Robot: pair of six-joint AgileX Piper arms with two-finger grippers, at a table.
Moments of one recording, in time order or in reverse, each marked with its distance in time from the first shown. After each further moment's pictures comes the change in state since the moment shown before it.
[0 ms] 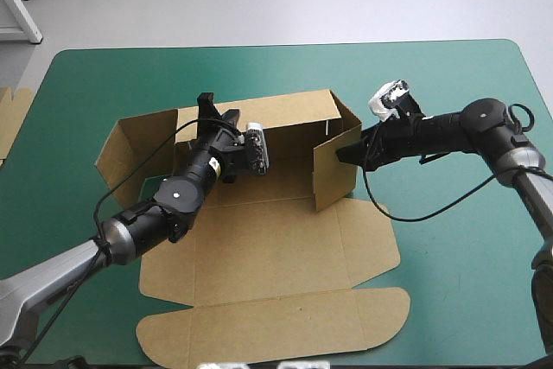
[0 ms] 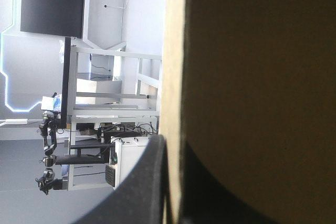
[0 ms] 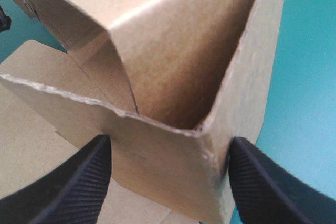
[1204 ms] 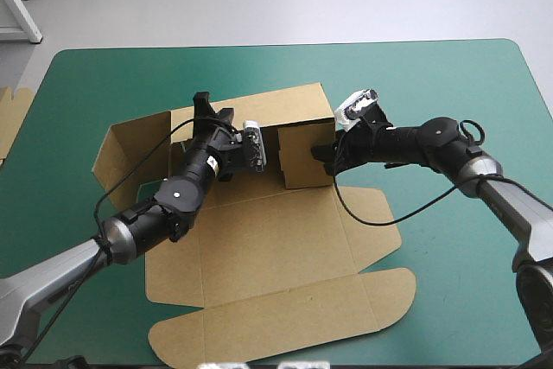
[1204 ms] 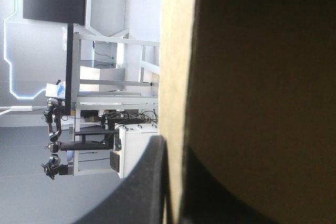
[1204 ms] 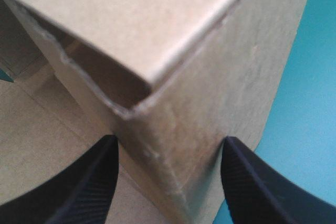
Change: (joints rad) left arm 0.000 0.002 0.000 -0.008 0.043 0.011; right arm 0.187 0.040 0.079 0.115 -0.355 -0.093
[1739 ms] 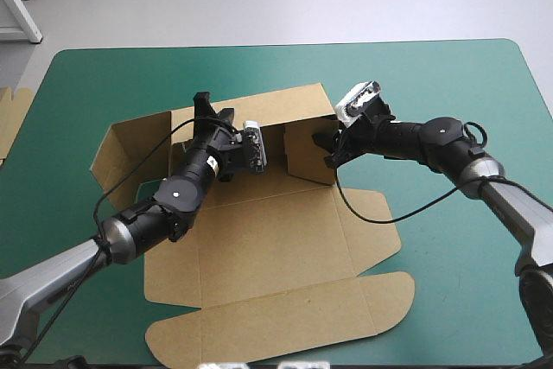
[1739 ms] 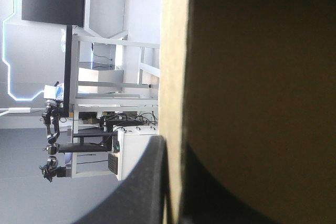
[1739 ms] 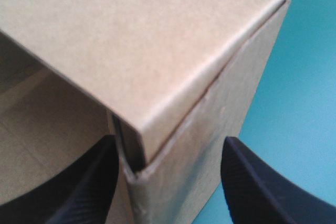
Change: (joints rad) left arm 0.000 0.001 0.000 -0.003 -0.013 0.000; right arm 0.003 -0.018 0.002 0.122 -0.085 -0.206
